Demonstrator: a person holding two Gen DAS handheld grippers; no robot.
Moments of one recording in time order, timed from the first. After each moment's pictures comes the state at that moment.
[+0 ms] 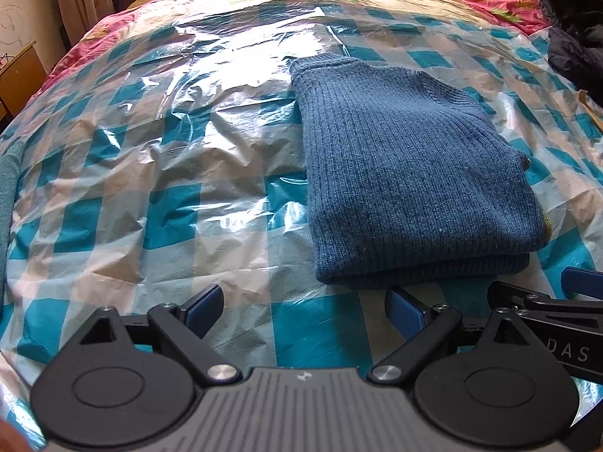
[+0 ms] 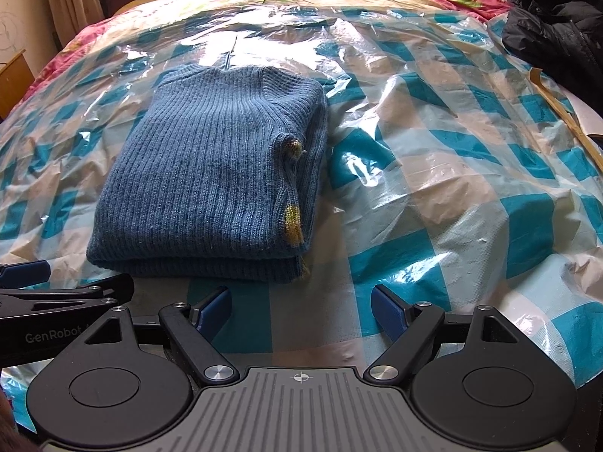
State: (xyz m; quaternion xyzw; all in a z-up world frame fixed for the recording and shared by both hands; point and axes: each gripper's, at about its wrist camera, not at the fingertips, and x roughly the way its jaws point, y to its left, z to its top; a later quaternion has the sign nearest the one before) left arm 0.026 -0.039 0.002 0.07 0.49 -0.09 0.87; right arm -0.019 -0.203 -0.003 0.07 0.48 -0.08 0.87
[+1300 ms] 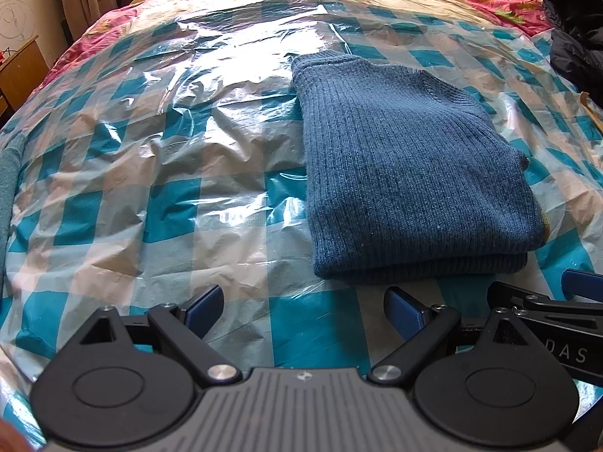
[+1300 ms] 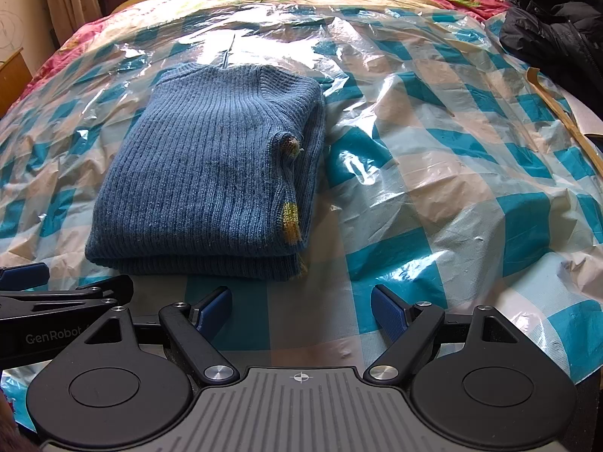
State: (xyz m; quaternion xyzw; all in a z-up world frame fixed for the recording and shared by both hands) left arm 0.024 -0.039 0.003 0.07 0.49 -0.09 0.86; right arm -0.020 -0.204 -0.001 0.07 0.49 -0.08 0.87
